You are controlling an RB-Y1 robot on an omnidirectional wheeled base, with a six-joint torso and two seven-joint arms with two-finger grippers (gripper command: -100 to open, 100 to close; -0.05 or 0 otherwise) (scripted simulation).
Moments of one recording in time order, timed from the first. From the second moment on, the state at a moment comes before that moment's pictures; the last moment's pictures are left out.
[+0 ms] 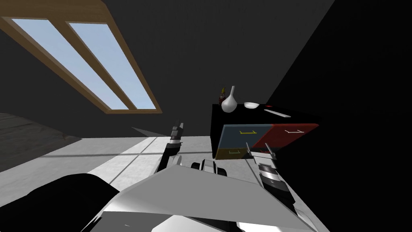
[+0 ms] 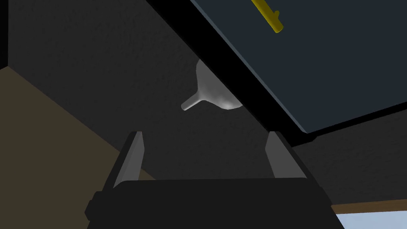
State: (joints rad) left arm 0.53 -0.02 -0.01 -2.20 -0.04 -0.44 -0.07; right arm 0.65 -0.16 -0.15 -1.95 0.16 -0.65 1.79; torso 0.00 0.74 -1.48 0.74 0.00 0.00
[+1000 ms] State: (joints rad) left arm 0.53 -0.02 -0.01 -2.20 -0.04 -0.44 -0.07; right arm 0.66 -0.17 -0.17 -1.90 0.18 -0.67 2.04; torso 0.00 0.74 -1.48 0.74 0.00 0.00
